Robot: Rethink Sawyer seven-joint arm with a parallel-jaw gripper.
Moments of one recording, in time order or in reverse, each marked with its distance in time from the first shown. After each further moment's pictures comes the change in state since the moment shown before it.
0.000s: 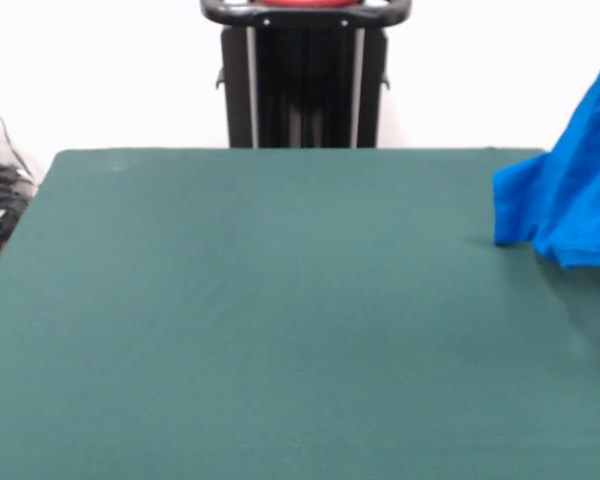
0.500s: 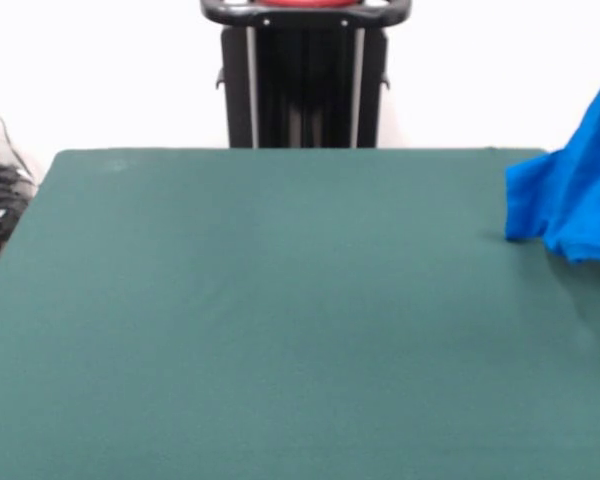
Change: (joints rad) arm 0.020 0.001 -0.001 0.000 -0.005 0.000 0.074
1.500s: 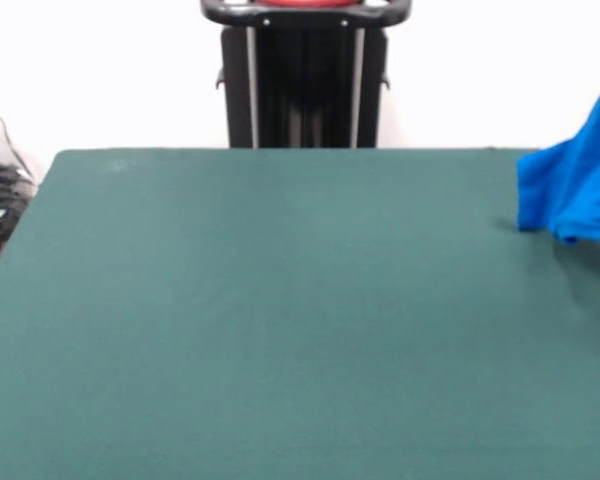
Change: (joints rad) arm 0.098 0.062 -0.090 -0.116 -0.128 0.136 0.148
